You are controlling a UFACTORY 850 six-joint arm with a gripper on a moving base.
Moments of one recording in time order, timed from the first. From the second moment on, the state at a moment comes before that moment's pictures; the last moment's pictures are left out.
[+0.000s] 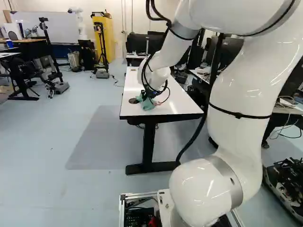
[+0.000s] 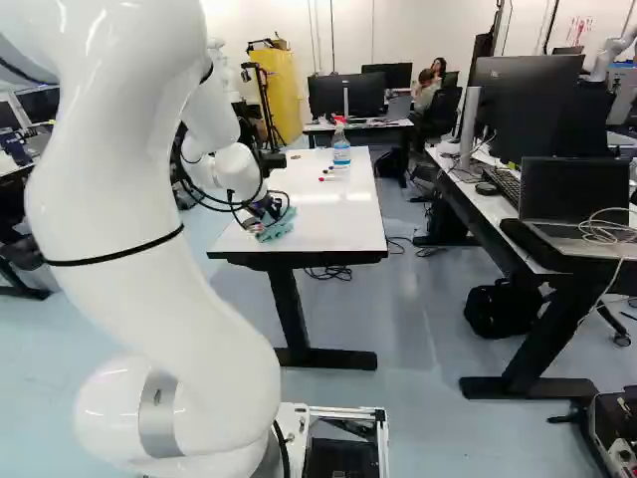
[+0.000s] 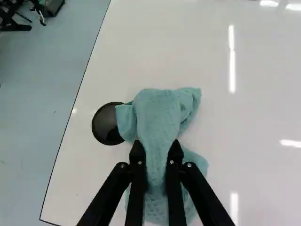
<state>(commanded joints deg) 9.4 -11.0 -46.0 4.4 2.1 0.0</state>
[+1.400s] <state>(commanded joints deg) -3.1 -11.2 -46.3 4.4 2.1 0.0</state>
